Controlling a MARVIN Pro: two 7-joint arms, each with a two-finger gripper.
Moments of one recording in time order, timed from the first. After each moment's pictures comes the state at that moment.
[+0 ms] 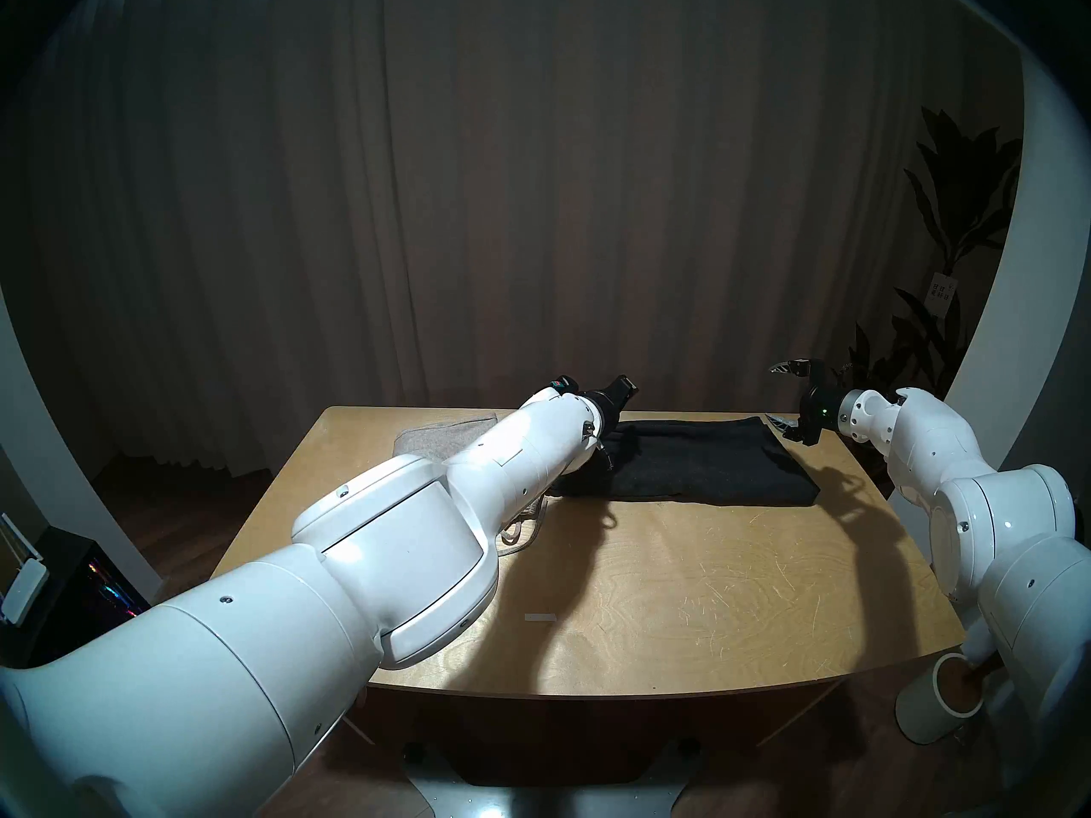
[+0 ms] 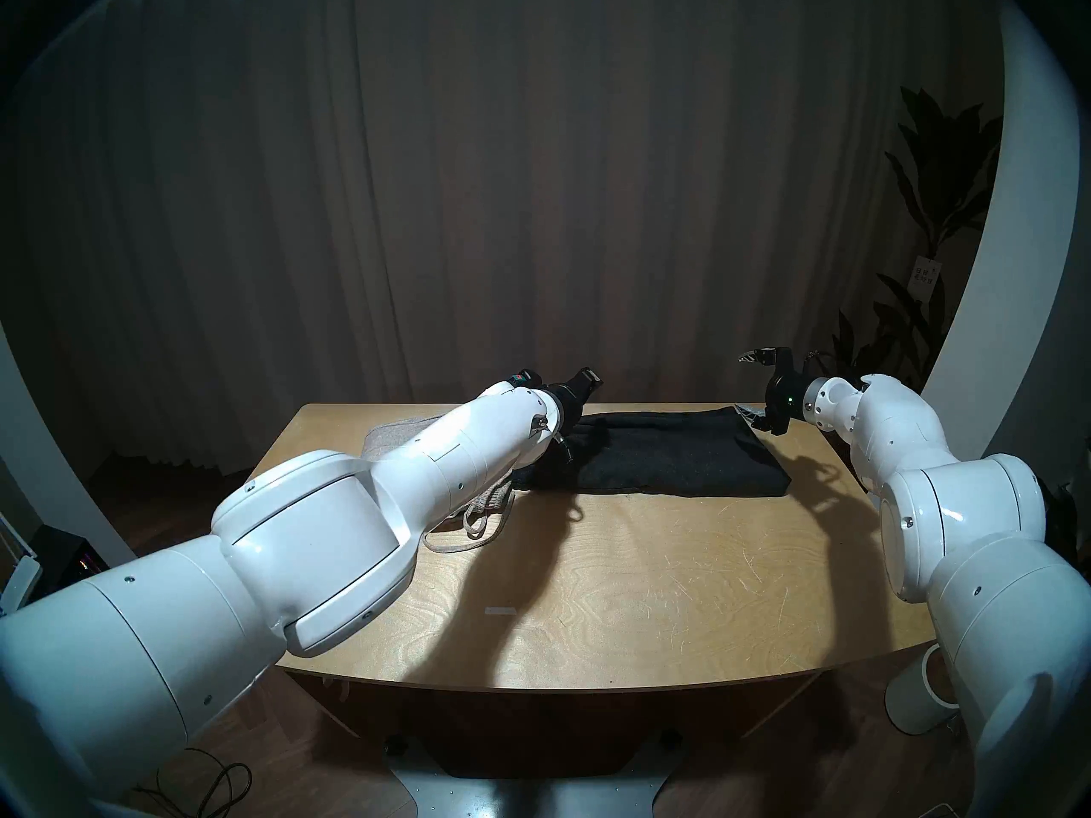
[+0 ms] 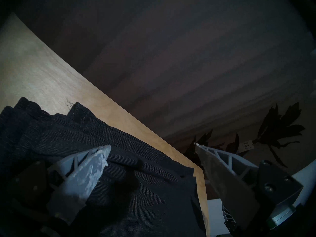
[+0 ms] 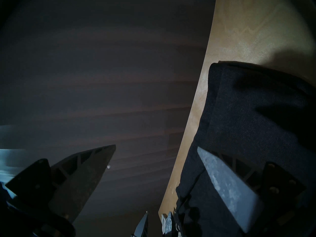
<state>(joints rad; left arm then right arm) 0.51 -1.77 -0.57 -0.26 -1.78 0.13 -0.01 -0.53 -1.02 1.41 -0.22 1.79 0.88 -0.02</state>
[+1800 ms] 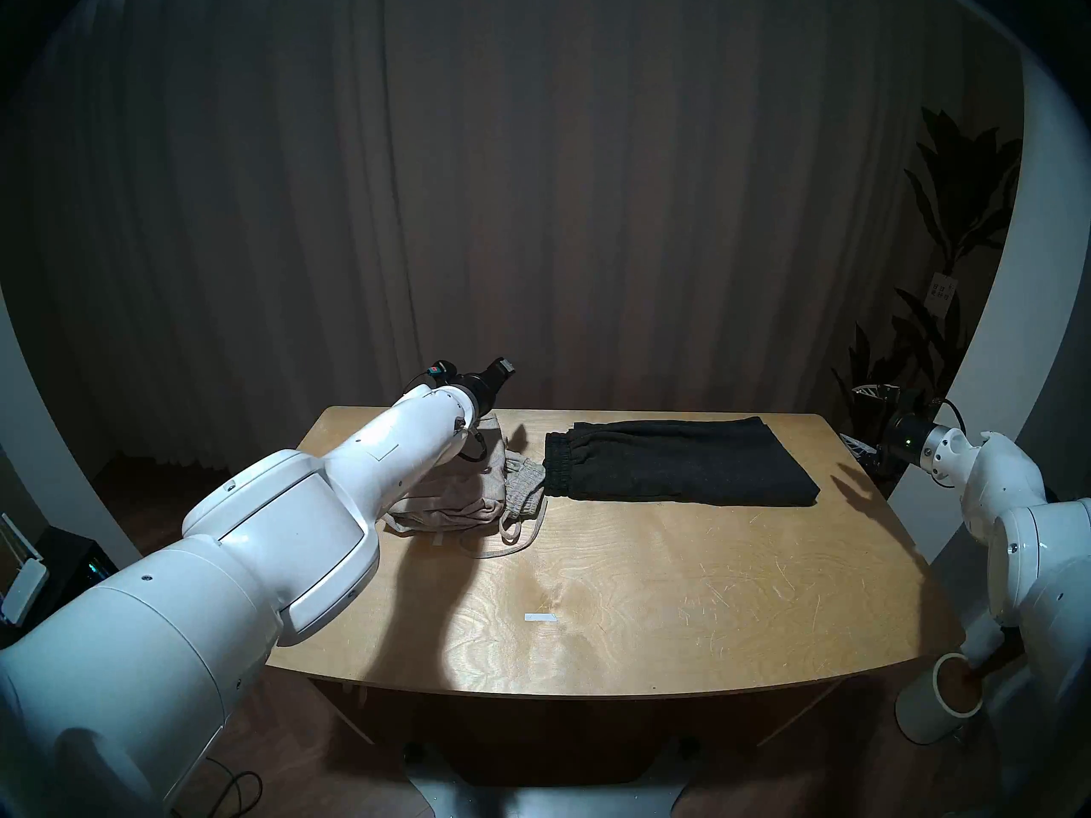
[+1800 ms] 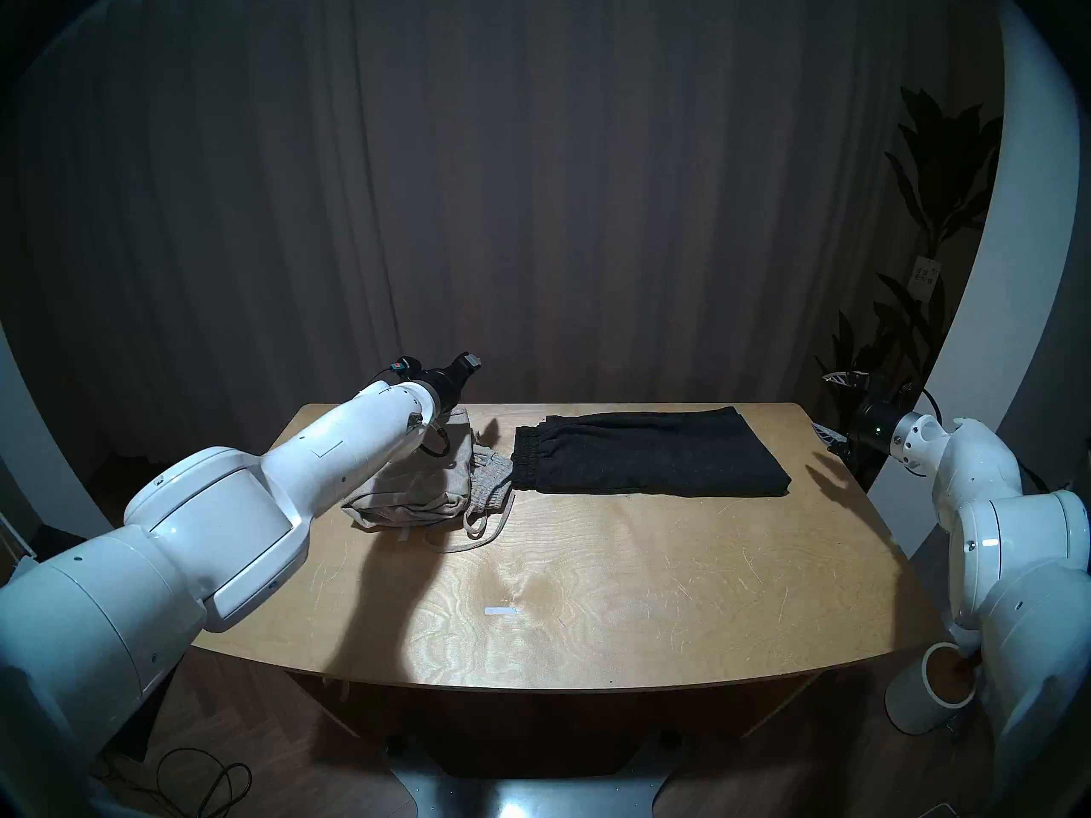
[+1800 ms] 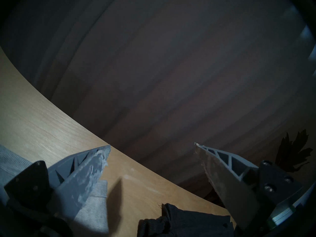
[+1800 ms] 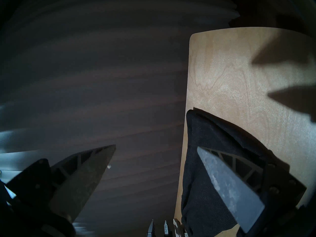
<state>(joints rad) 0.50 -1.45 -0.62 -0.27 -1.71 0.05 -0.15 -0.64 -0.85 1.51 -0.20 1.87 0.96 0.04</state>
